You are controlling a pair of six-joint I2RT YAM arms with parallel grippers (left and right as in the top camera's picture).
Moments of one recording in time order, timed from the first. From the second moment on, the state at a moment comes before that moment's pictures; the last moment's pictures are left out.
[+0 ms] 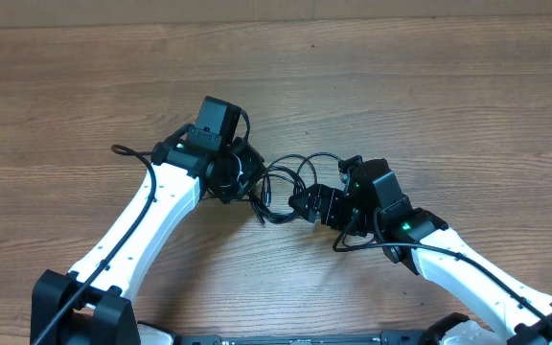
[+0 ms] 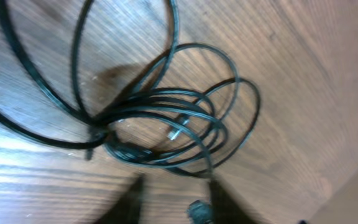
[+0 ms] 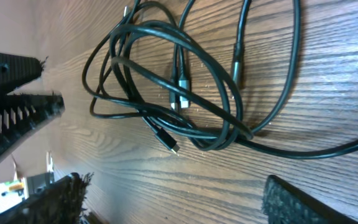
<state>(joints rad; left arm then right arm) -0.37 1.56 1.15 -0.78 0.28 -1.16 0.51 1.34 0.61 -0.09 -0.44 0.86</state>
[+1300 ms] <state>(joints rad) -0.36 1.68 0.98 -0.58 0.08 -1.46 0.51 1.34 0.61 -0.13 -0.42 0.83</state>
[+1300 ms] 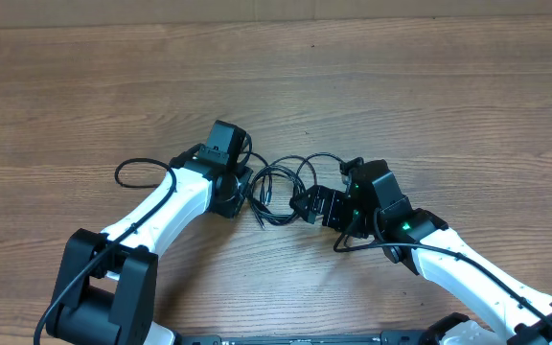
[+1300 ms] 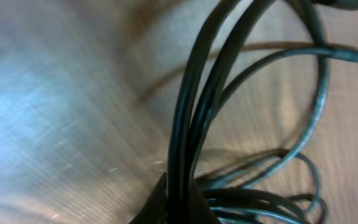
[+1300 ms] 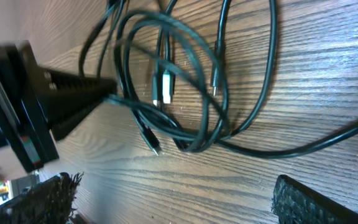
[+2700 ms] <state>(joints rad) -0.29 1.57 1.11 -0.55 0.90 -0.21 0.51 1.29 0.80 -0.33 -0.44 0.23</state>
